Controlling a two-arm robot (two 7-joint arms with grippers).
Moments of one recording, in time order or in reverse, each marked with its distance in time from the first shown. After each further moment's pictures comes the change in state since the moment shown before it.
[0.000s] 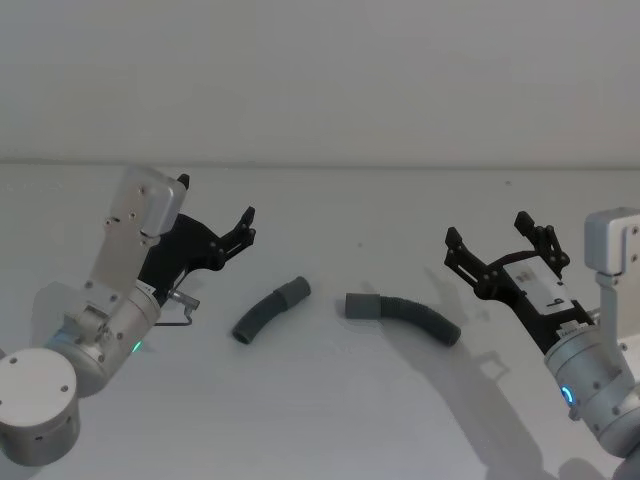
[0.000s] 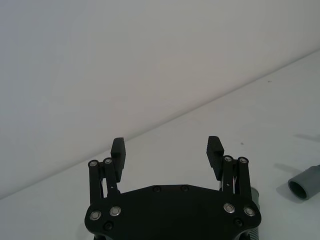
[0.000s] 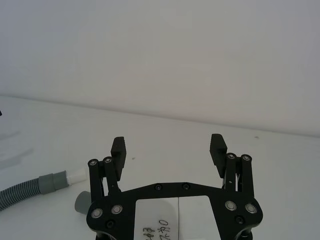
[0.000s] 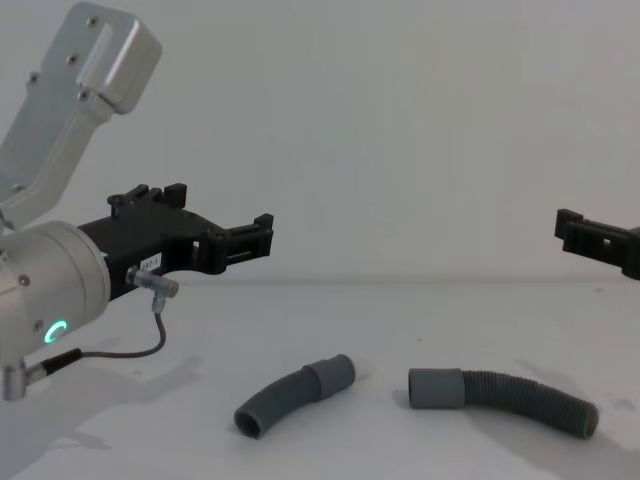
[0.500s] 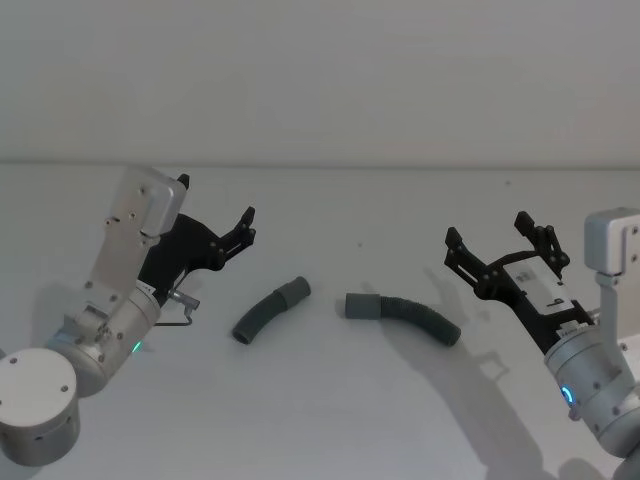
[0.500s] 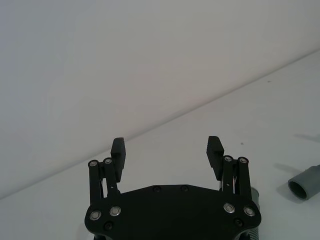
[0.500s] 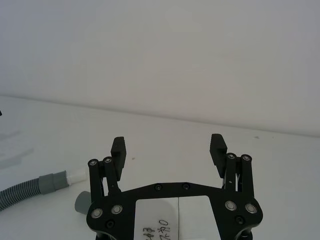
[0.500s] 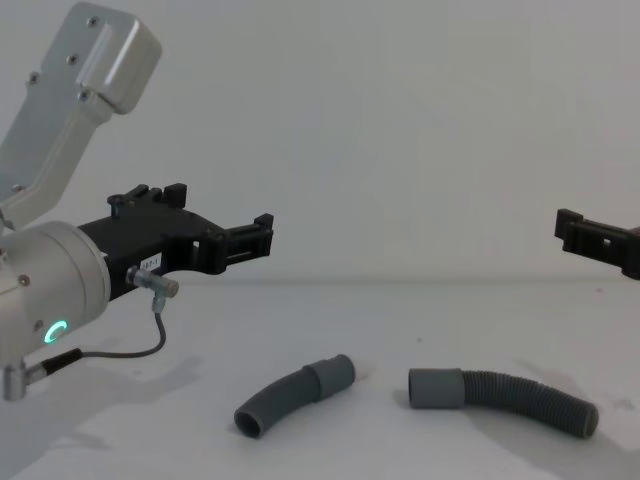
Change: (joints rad) left arm 0.000 0.000 0.000 0.000 0.000 0.000 0.000; right arm 0.000 0.000 0.000 0.000 0.000 0.000 0.000
